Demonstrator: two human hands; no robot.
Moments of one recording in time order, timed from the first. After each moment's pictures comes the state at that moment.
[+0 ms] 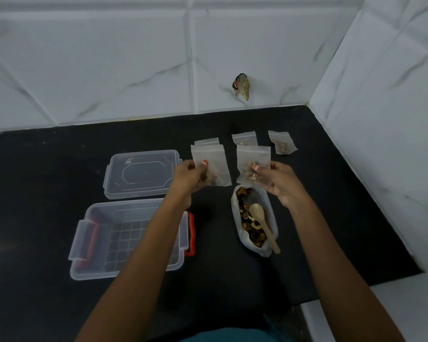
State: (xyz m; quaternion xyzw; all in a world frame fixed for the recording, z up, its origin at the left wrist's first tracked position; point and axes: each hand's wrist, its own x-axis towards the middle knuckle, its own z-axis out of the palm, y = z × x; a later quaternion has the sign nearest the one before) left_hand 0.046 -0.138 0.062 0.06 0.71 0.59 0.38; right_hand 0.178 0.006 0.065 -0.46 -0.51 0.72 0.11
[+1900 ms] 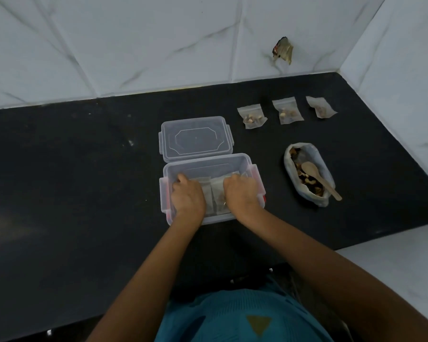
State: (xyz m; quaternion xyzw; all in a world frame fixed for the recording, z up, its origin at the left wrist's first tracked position) left_hand 0.021 -0.316 0.006 0.31 0.94 -0.05 0.15; right_hand 0.095 -0.237 0.029 -0.29 -0.95 0.07 -0.11
